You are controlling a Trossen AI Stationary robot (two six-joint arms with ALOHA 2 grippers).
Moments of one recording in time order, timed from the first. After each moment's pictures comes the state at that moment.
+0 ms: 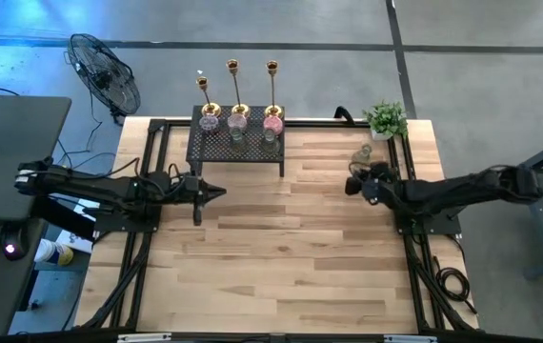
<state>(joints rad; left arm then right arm) -0.06 0.65 0.27 0.24 -0.23 0.00 -0.10 0.89 0.15 -0.09 0.79 0.99</state>
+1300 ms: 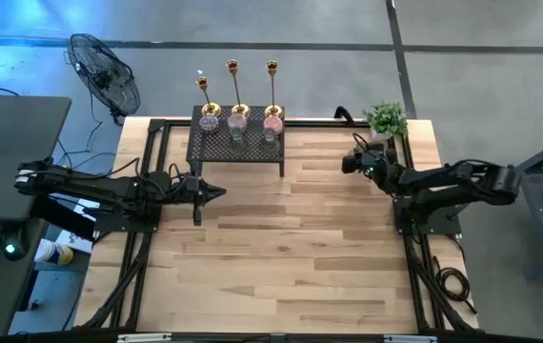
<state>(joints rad) -0.06 0.65 0.27 0.23 -0.23 0.00 -0.56 1.23 0.15 0.49 0.64 0.51</state>
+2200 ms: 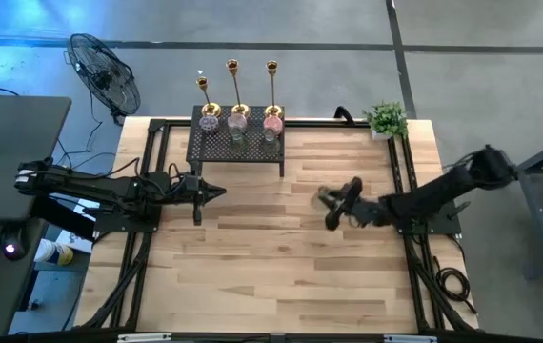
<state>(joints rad) -0.06 0.65 0.27 0.24 -0.24 -0.01 0.23 1.25 0.27 0.49 0.72 0.55</state>
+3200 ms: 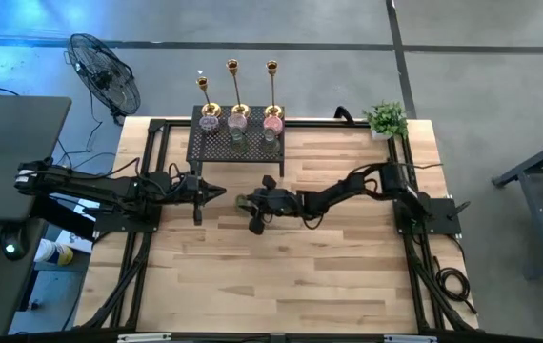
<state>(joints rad) -0.06 0.65 0.27 0.23 -0.25 -0.03 0.02 2.20 1.17 0.69 0.22 0.13</state>
